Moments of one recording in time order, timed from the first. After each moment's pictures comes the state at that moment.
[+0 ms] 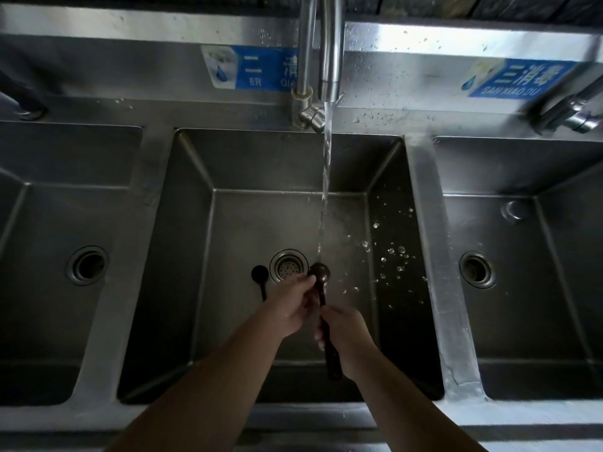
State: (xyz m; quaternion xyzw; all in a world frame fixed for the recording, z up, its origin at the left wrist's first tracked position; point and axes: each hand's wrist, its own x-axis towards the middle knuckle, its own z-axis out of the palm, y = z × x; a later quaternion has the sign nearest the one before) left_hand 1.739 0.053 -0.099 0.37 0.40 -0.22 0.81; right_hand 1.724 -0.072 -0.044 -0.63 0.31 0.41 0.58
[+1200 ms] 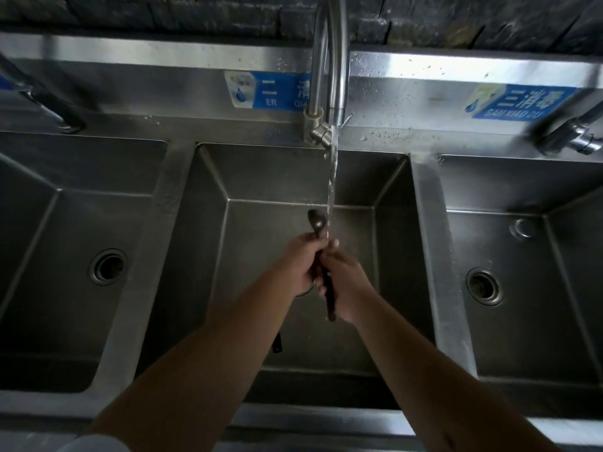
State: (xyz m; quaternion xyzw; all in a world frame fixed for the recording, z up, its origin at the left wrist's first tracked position) left_hand 1.805 0.069 -0.032 0.45 0.32 -0.18 0.82; right_hand 1.800 -0.038 -0.004 -0.56 0.24 0.38 0.69
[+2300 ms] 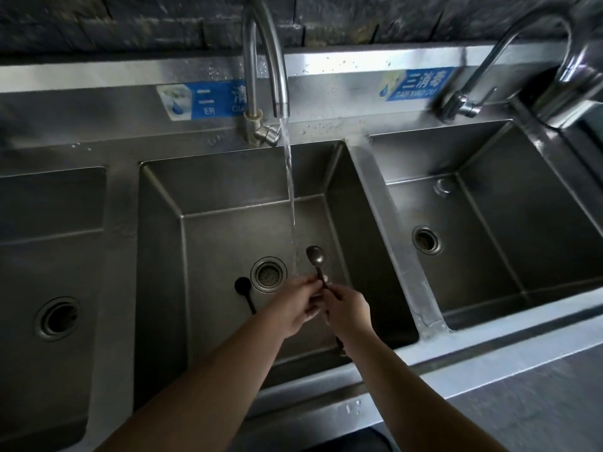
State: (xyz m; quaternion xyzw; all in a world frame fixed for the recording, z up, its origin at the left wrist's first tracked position) left_hand 1.720 0.032 -0.027 0.46 0.30 -0.33 0.77; right_hand 1.697 -0.079 -0.007 -0.83 0.22 0.21 0.47
